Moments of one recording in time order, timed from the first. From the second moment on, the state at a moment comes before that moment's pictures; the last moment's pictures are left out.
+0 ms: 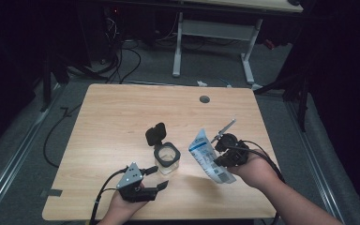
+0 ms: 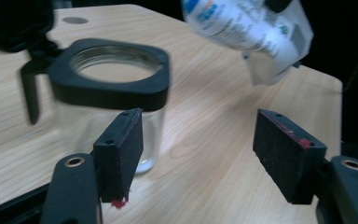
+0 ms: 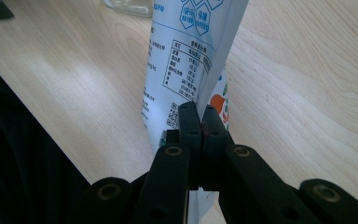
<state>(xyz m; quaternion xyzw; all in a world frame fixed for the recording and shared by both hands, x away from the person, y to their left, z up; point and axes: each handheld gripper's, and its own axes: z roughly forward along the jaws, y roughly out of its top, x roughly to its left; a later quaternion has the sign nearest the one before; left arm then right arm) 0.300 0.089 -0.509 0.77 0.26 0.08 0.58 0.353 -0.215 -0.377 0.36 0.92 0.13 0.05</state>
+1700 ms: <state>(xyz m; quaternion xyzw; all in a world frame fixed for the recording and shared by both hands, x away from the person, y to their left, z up) 0.297 -0.010 -0.523 0.81 0.20 0.09 0.54 0.356 -0.153 -0.368 0.33 0.93 0.15 0.01</state>
